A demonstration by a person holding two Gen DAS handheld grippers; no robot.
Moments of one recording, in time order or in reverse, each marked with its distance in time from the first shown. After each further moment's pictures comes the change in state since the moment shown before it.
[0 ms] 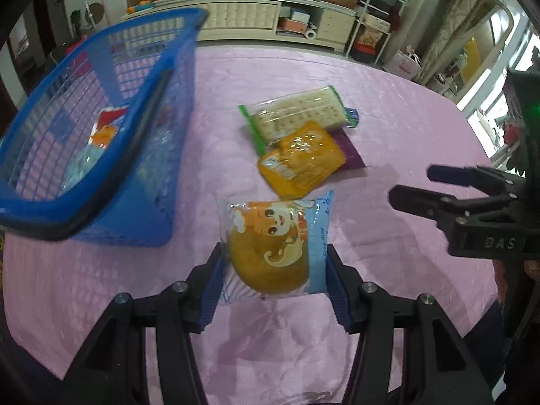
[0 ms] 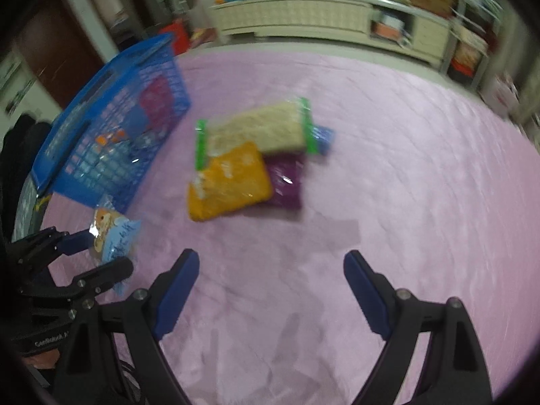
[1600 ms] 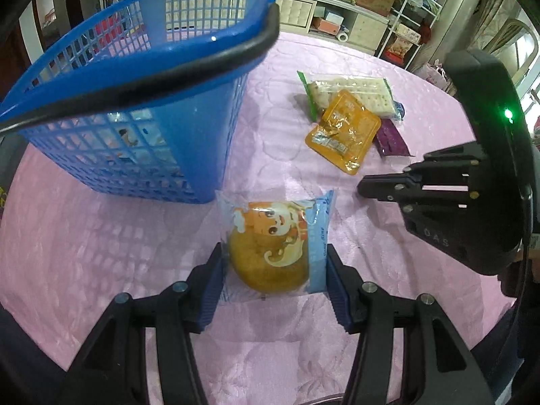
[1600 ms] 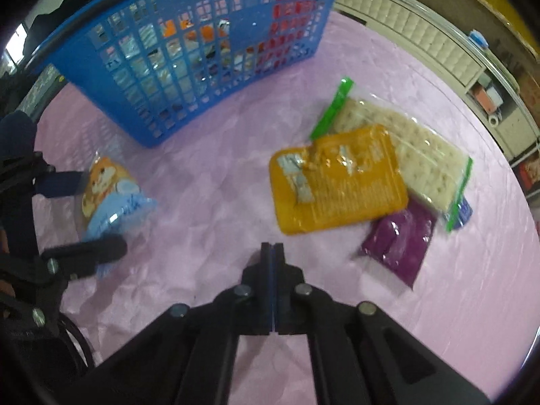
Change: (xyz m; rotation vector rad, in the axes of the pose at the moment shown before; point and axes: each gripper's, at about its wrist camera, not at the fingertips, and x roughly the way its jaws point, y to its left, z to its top) left arm 0.006 0.042 -0.035 -0.109 -0.001 0.050; right arm 0.069 0.082 -0.006 -0.467 0.128 0.041
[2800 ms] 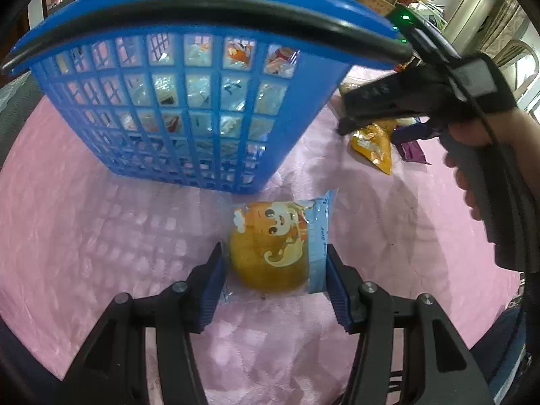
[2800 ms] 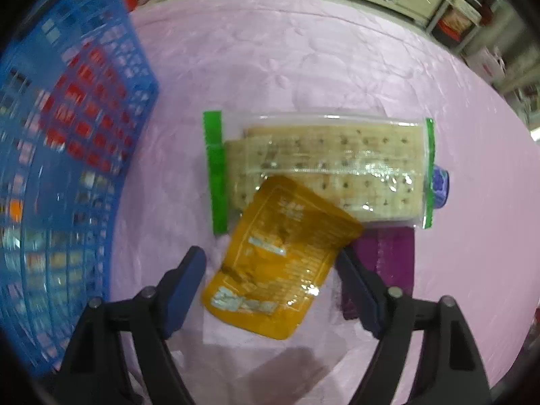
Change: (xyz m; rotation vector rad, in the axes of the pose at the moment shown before) left arm -0.013 0.058 -0.019 -0.060 -0.010 -0.057; right arm 0.053 -0.073 0.104 0.600 0.170 -0.158
